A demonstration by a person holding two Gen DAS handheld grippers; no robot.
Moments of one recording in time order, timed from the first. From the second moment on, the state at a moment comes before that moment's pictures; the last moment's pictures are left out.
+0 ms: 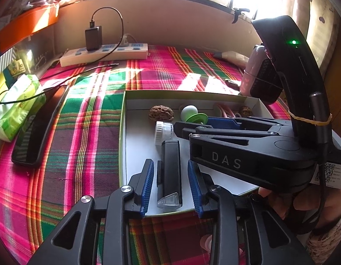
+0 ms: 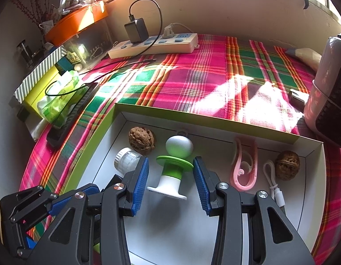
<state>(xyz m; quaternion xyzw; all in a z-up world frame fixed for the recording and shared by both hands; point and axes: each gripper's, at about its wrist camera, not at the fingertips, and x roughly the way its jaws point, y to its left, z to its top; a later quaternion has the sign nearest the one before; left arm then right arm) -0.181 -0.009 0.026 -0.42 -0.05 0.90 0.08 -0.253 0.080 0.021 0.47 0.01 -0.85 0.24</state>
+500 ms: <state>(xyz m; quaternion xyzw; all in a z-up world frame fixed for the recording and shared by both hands) -0.163 -0.006 0.033 -0.42 -0.05 0.90 0.08 -0.235 0.088 0.034 0.45 0.00 -0.86 0.24</state>
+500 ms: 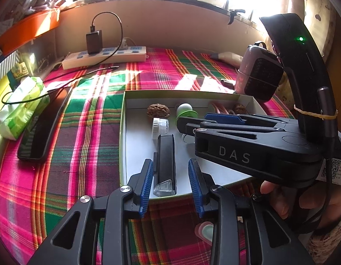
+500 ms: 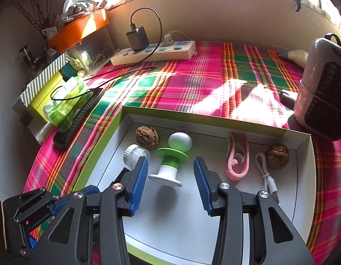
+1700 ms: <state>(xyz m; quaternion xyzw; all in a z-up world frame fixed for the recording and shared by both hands) -0.093 -0.015 0.048 -0.39 -0.05 0.92 0.07 -0.142 0.131 0.052 0.39 -0.02 -0.90 0.19</state>
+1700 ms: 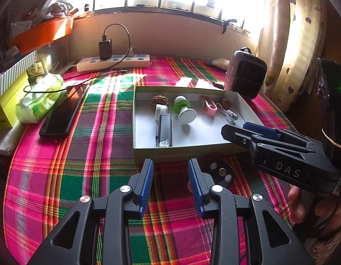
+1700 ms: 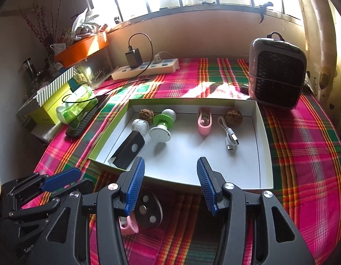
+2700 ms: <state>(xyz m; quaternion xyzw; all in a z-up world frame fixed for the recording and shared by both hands) -0.088 0.027 0.016 -0.44 -0.05 0.89 0.10 -0.107 0.170 0.030 0.38 -0.04 -0.91 0.15</state>
